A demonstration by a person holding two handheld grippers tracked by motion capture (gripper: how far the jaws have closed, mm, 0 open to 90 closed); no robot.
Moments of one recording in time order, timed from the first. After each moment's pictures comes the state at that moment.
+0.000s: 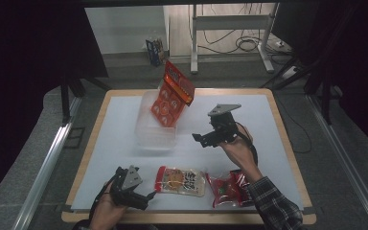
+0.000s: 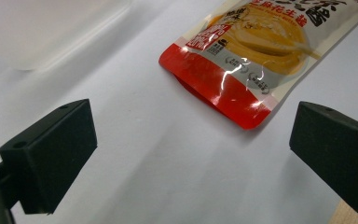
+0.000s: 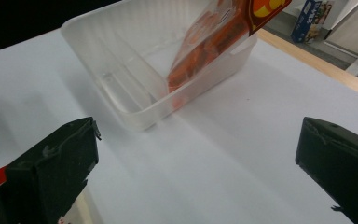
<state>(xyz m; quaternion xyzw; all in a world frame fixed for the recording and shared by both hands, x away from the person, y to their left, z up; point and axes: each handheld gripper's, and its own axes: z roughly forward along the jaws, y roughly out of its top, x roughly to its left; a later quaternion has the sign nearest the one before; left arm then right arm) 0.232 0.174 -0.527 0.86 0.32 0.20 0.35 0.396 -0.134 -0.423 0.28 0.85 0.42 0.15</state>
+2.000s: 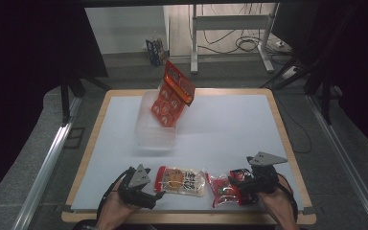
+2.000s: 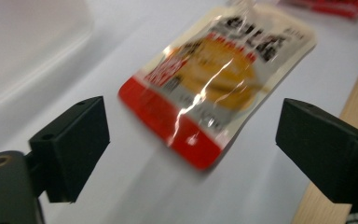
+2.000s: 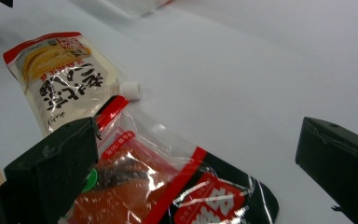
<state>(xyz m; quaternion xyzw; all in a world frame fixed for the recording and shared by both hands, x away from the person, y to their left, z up) 0.236 0.148 -0.514 0.86 0.30 0.16 0.39 0.285 -0.248 -0.483 0.34 0.83 0.41 0.16</state>
